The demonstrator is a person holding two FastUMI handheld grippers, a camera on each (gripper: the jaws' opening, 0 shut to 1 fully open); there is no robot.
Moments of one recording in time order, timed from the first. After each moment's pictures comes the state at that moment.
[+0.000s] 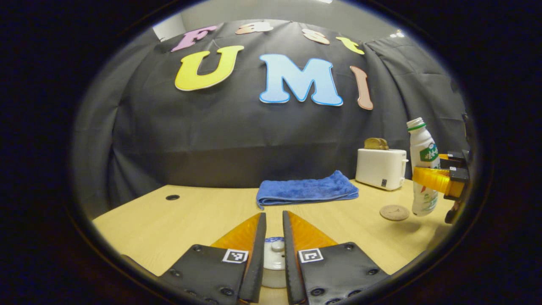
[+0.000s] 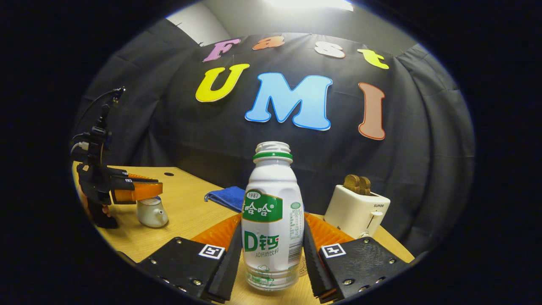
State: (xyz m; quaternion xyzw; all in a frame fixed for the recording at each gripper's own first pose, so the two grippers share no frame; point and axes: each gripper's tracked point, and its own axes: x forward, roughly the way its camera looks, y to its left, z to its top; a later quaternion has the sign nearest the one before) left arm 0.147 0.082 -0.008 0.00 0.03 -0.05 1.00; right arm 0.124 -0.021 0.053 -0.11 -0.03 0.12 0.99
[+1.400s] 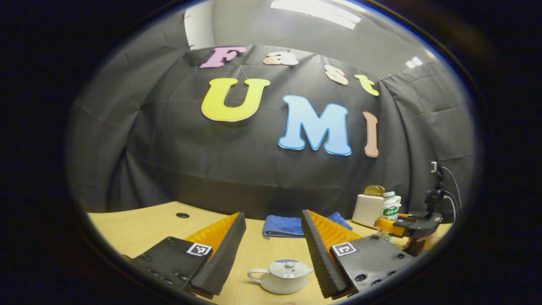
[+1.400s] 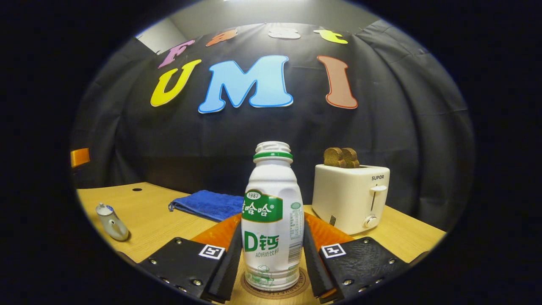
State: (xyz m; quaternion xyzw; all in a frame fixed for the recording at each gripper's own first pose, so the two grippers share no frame) left arm 0.106 0.122 0.066 -0.08 -0.08 -0.03 0.99; right arm 0.212 -0.071 0.020 -0.01 -0.02 0.04 1.00
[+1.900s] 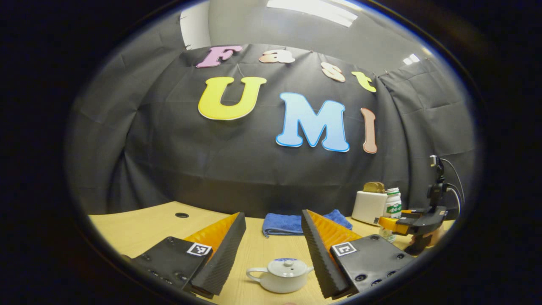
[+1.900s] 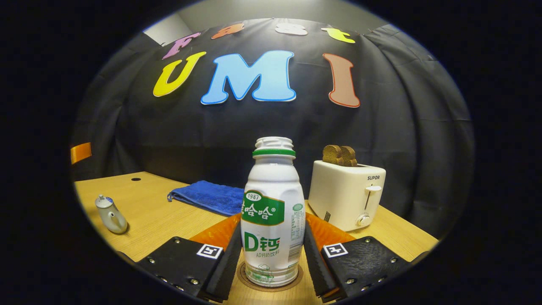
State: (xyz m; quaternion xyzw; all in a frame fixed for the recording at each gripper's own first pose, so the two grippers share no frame) left arm 0.107 0.116 0.062 -0.07 -0.07 -0.03 0.99; right arm 0.202 -0.072 0.011 -0.04 0.02 0.04 1.00
